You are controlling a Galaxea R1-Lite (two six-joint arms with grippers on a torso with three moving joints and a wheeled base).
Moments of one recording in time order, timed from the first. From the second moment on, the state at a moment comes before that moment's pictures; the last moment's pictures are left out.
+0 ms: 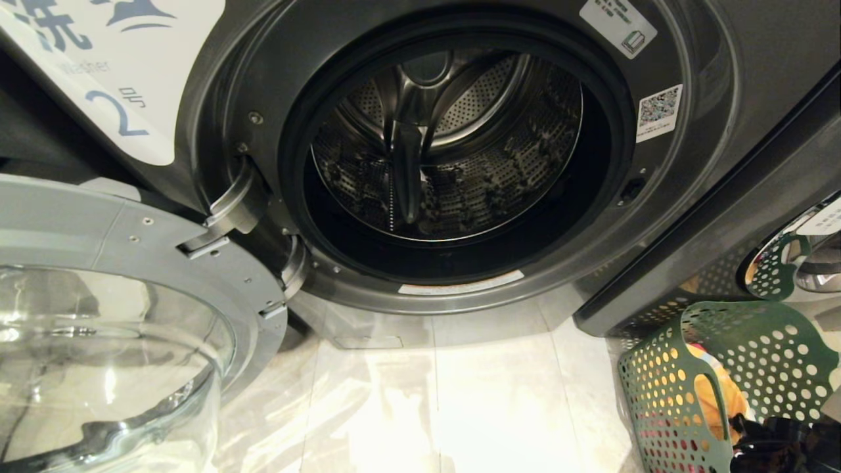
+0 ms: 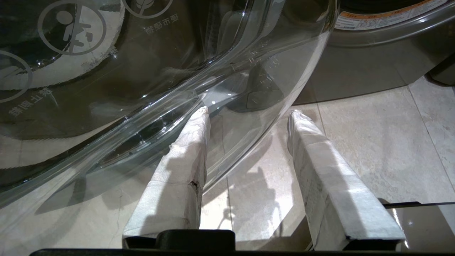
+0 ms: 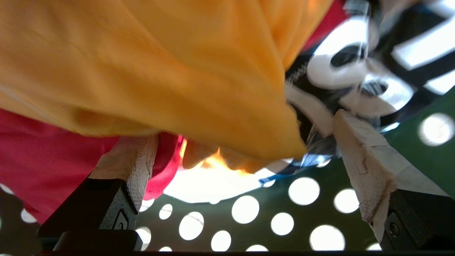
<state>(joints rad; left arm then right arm) -0.01 0.00 0.00 0.00 -0.03 0.07 -0.73 3.06 -1.34 -0.63 0.17 -0.26</state>
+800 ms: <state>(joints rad) -0.01 0.00 0.00 0.00 -0.03 0.07 -0.73 3.07 -1.34 -0.56 0.23 -0.17</state>
